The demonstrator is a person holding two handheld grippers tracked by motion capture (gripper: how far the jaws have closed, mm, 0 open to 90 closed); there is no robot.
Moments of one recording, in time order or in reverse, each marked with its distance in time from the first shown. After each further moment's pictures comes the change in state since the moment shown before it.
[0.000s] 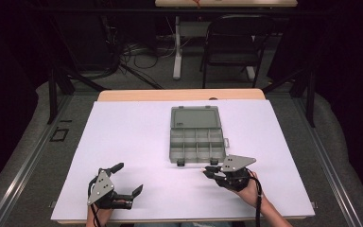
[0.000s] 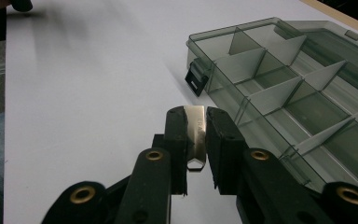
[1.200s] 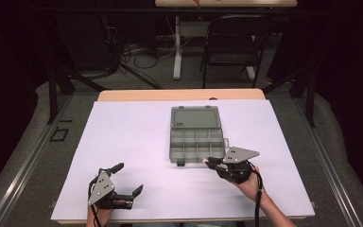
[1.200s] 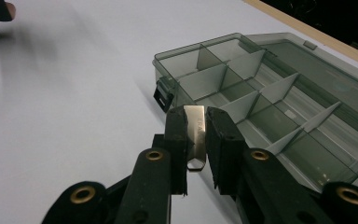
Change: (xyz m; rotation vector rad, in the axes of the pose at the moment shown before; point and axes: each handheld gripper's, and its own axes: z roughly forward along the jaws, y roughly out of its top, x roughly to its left) left arm -0.001 0.000 0.000 0.003 0.003 0.004; right arm -0.014 0.012 -0.004 -0.027 -0.079 0.031
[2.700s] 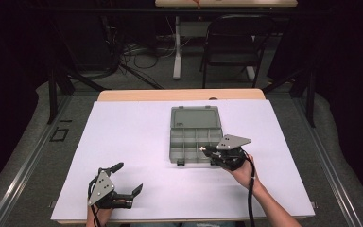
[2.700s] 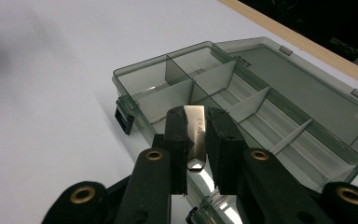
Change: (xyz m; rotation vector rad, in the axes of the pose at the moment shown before) left arm 0.001 0.000 0.000 -0.004 0.016 0.016; right arm -0.022 0.018 0.023 0.021 -0.060 0.011
